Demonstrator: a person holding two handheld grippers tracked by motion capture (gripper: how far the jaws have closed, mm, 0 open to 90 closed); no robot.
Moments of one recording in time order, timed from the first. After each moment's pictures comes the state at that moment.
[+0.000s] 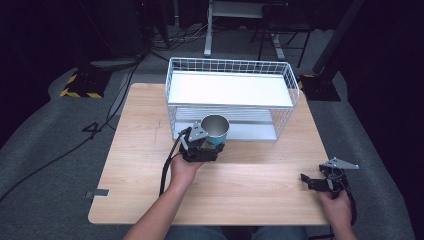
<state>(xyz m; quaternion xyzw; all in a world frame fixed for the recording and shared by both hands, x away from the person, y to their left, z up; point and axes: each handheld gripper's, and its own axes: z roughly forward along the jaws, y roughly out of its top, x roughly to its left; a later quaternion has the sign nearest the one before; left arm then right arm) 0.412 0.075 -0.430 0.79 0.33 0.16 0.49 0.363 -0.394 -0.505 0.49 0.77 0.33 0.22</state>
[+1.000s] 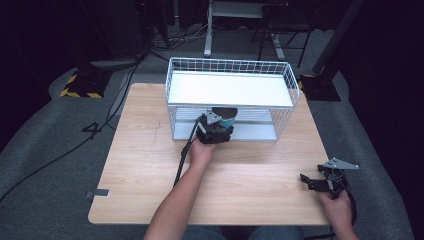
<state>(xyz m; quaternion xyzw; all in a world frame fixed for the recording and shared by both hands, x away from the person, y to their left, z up) 0.490 0.030 -0.467 0.76 0.39 0.19 0.48 0.362 -0.393 -0.505 0.48 0.78 0.34 0.21</state>
